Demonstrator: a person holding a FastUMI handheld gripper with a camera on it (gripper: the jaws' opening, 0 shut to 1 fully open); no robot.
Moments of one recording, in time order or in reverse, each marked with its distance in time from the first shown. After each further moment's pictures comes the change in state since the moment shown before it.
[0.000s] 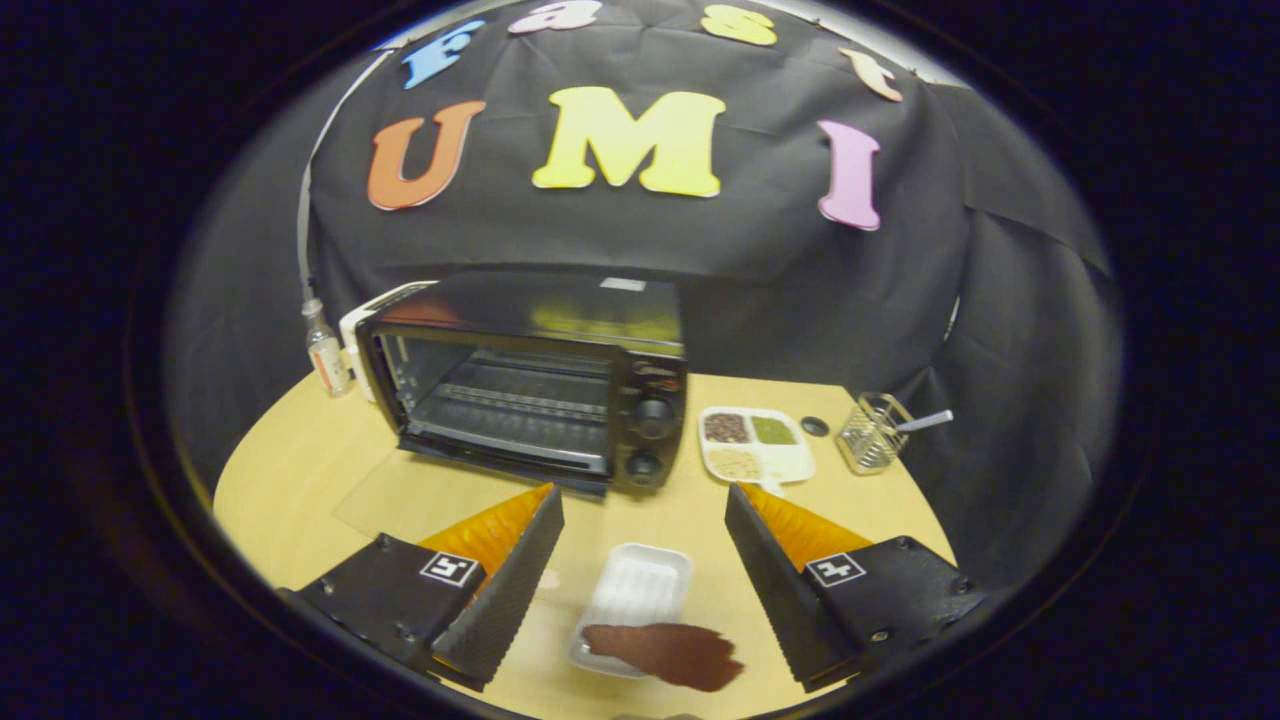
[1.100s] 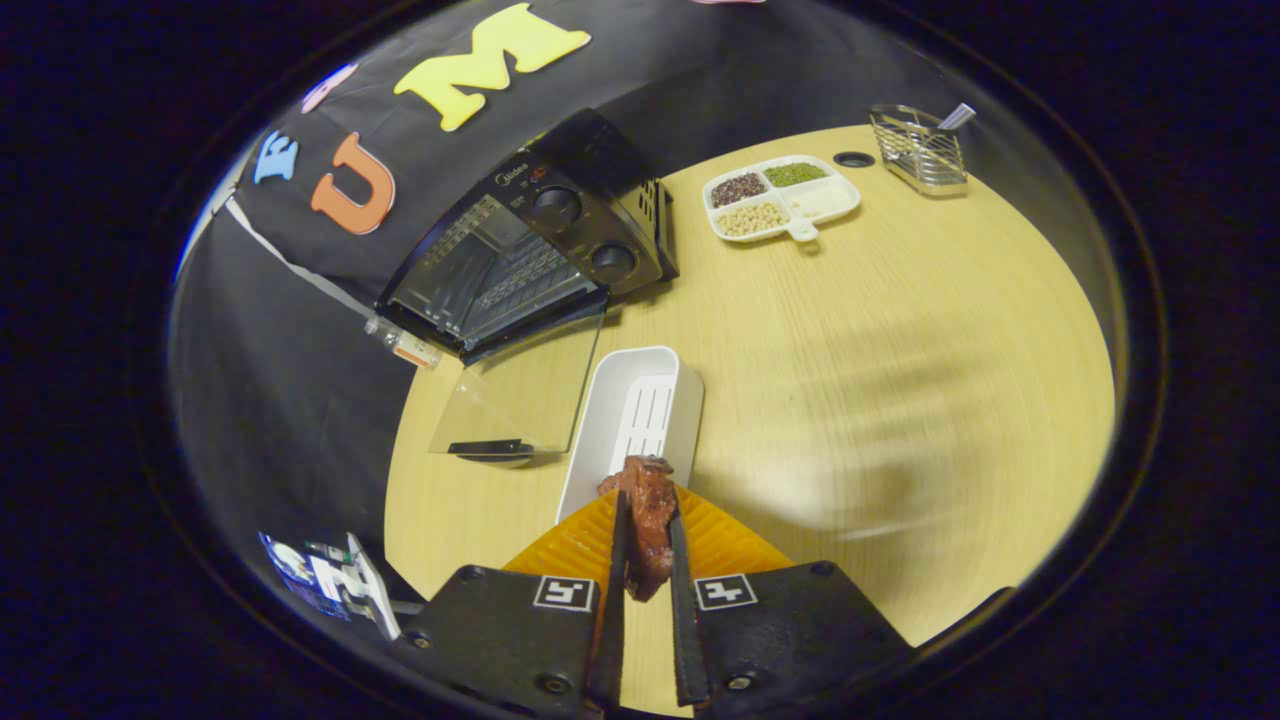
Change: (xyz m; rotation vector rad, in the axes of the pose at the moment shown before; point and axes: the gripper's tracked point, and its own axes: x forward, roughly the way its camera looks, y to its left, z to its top) arm -0.008 -0.001 -0.122 0.376 0.501 0.466
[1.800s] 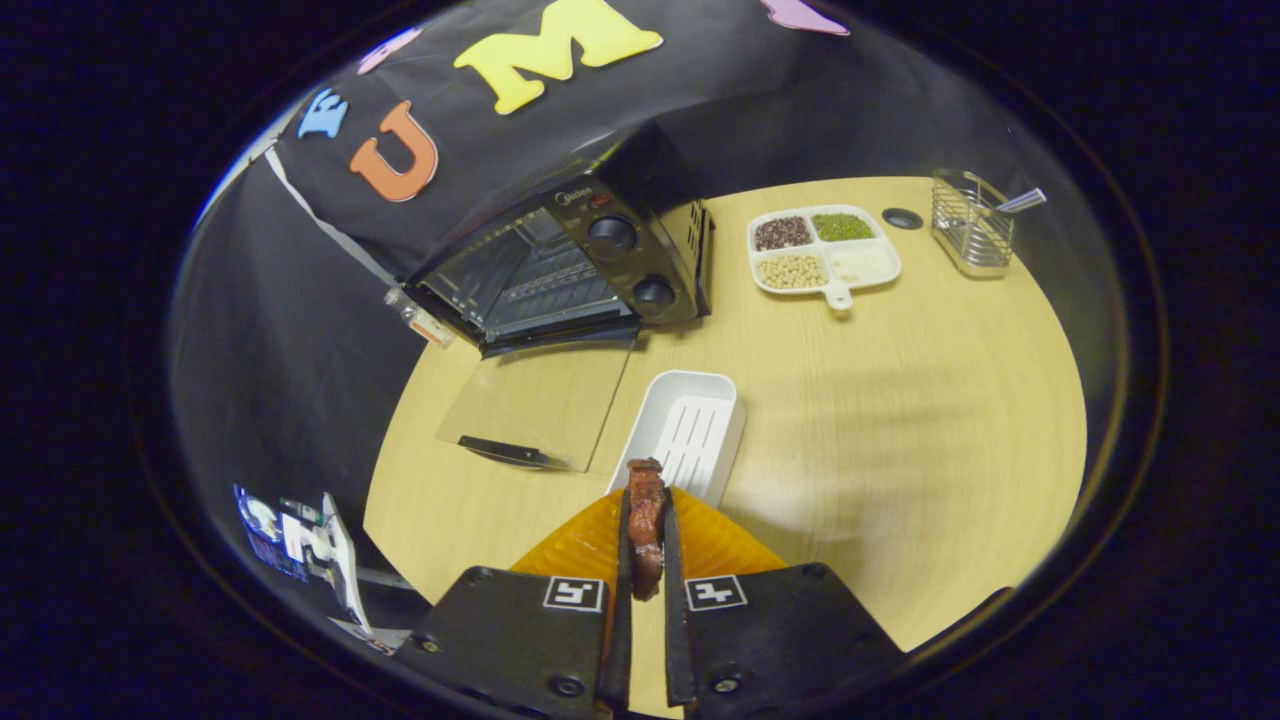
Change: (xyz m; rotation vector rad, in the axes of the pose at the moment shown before) arm -0.021 0.019 0.027 -0.139 -0.021 0.001
